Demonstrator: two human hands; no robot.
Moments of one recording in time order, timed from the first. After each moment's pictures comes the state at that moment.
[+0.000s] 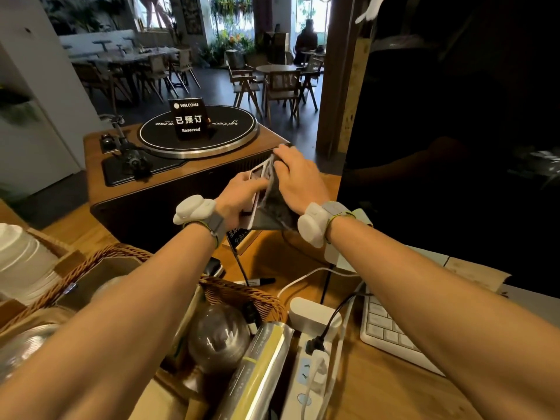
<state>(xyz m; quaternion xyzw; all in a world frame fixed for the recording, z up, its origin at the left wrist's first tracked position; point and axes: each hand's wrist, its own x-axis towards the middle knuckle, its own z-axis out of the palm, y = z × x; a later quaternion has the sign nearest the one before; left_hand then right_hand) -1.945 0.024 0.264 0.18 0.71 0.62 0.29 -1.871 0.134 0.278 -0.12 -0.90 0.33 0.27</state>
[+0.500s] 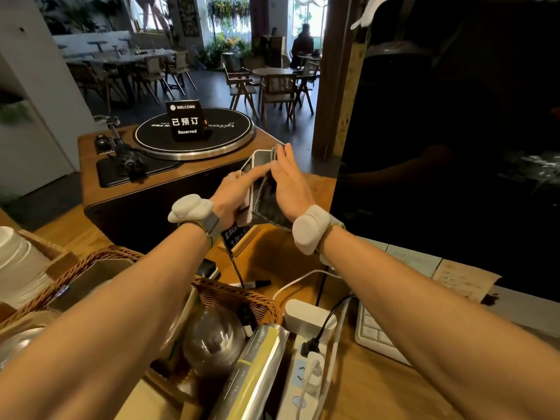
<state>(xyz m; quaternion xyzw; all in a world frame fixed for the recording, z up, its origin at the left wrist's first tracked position) -1.943 0.024 0.270 0.15 0.68 0.66 0.29 -1.866 0.120 0.277 -0.14 -0.89 0.38 0.22</state>
